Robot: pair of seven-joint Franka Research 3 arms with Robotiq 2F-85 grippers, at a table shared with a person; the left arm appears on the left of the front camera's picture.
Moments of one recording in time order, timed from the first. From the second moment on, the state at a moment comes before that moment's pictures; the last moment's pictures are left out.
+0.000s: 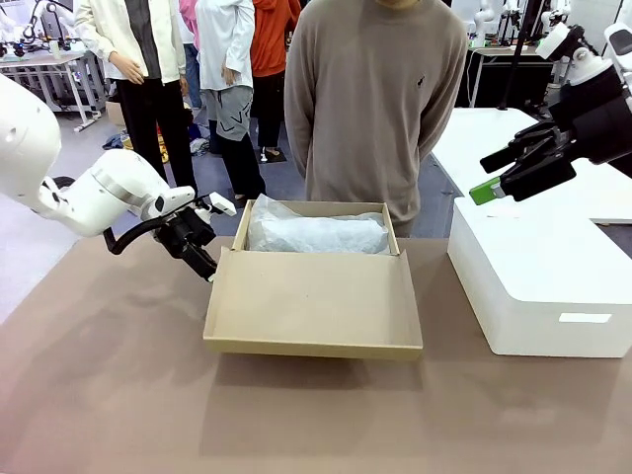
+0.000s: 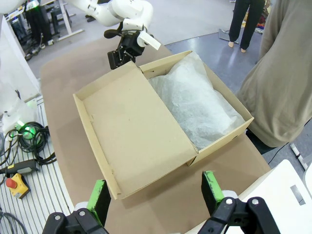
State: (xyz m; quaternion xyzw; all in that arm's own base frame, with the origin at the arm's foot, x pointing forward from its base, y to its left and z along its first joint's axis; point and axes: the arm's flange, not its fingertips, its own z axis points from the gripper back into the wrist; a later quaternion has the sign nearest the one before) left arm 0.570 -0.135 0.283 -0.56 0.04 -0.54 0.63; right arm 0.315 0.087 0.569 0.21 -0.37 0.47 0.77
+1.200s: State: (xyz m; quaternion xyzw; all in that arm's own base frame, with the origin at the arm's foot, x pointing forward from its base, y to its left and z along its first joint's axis) left arm 0.575 -0.133 0.348 -0.61 -0.06 -0.50 0.60; right arm 0.315 0.087 0.569 0.21 -0.37 0.47 0.77
